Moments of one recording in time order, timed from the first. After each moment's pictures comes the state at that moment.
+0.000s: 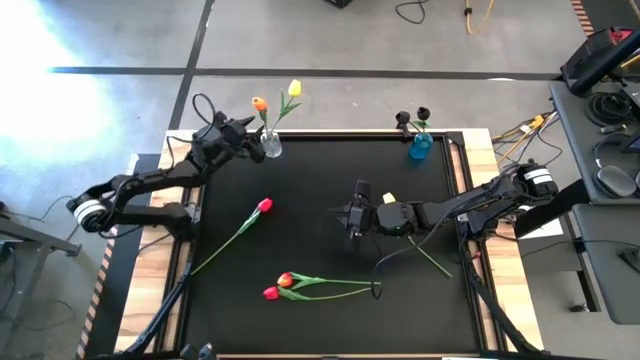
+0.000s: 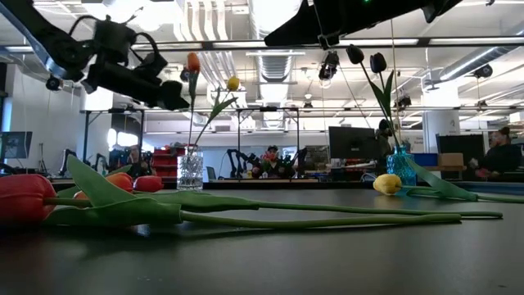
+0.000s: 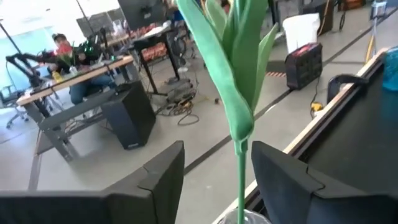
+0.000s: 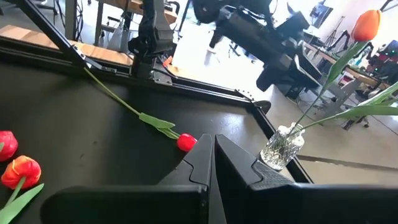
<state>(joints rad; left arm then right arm) 0.80 1.14 0.42 0.63 -0.12 0.28 0.18 1.52 0.85 0.45 0.44 -0.25</state>
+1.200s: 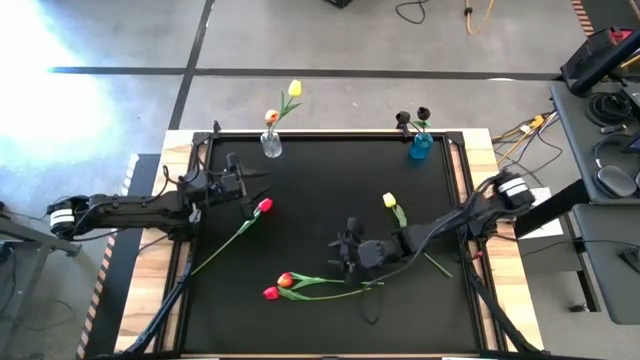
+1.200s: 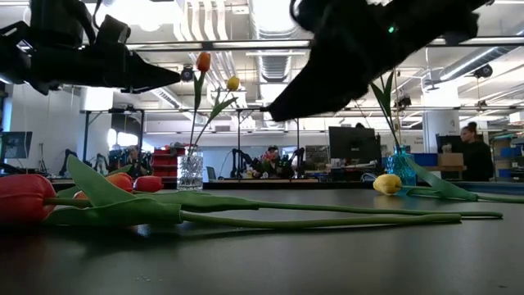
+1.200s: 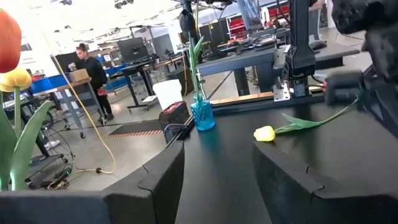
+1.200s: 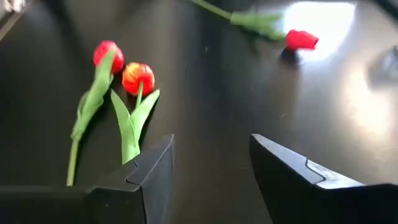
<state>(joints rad) 0.32 0.75 0.14 0.65 0.01 0.26 0.33 1.74 0.89 0.26 0.36 0.18</state>
